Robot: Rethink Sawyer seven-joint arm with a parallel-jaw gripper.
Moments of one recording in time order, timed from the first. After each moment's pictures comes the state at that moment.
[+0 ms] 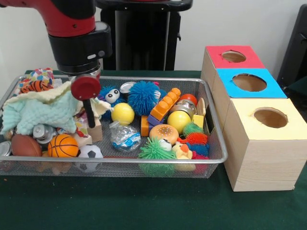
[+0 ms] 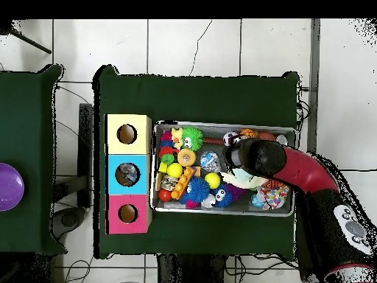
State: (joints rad) arm -0.62 -0.56 0.20 1.56 -0.17 0.59 2.67
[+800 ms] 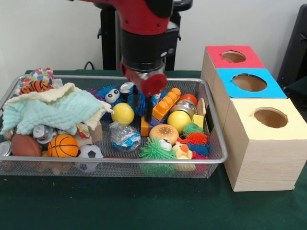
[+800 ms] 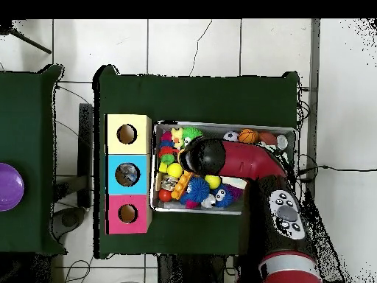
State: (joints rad) arm -0.33 -0.58 0.06 1.56 -0.18 0.59 2.67
